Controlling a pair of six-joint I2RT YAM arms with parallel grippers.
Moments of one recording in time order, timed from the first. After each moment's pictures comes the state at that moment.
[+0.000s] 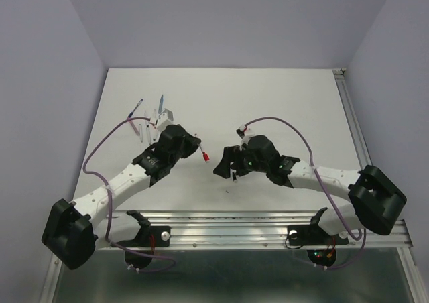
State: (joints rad) left arm -0.62 1.11 0.71 -0.16 -0.24 -1.02; right arm 0.84 1.32 0.65 0.13 -0.15 0.64
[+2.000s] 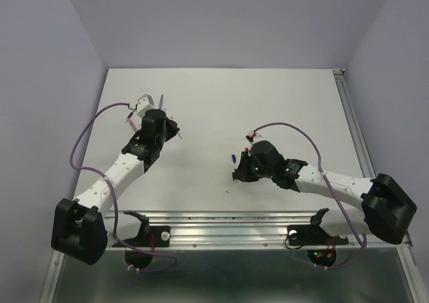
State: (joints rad) left arm -0.38 1.15 0.78 -0.10 -0.29 -0.81; right arm 0.87 1.27 0.65 -0.07 -0.09 0.72
